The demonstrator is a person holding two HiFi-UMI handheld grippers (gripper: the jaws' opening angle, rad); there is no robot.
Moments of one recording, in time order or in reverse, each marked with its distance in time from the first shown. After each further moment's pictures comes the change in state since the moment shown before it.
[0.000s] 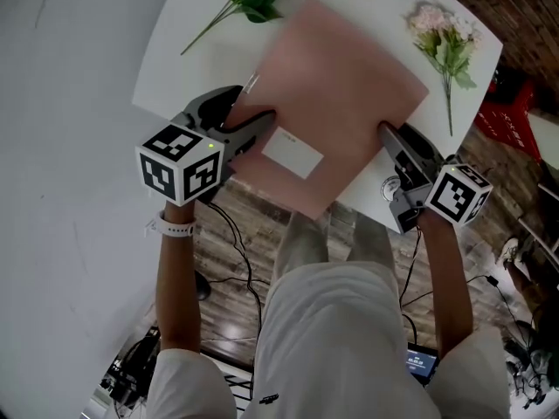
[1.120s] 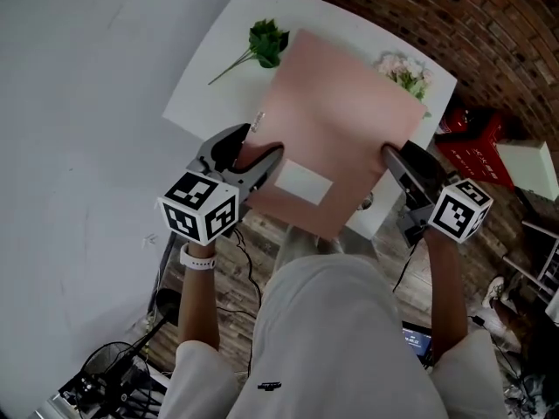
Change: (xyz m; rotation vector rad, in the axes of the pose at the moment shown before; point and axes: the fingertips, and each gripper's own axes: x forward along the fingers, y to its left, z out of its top) left arm -0.090 -0.122 0.071 0.017 -0.247 0.143; right arm -0.115 0.092 0.074 -0.266 -0.044 0.150
